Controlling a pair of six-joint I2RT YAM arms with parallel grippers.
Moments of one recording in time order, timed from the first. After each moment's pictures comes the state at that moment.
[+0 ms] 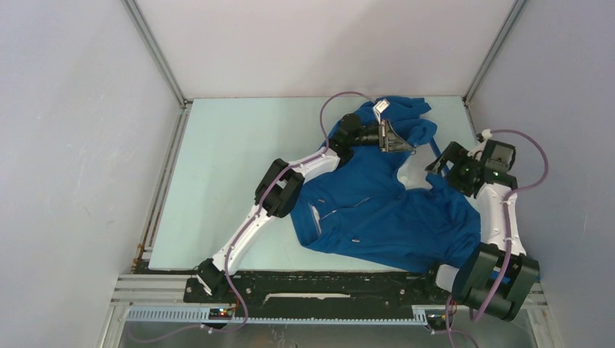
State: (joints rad) left arm -0.75 2.73 2.27 0.67 0.84 -1.02; right arm -0.35 1.22 0.89 -0.54 -0.40 0.31
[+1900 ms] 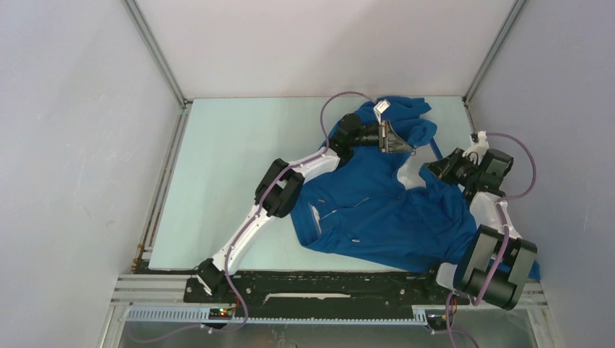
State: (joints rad) left arm -0.75 2.73 2.27 0.67 0.86 -1.02; right arm -0.45 1.31 0.68 0.04 -0.79 0.35
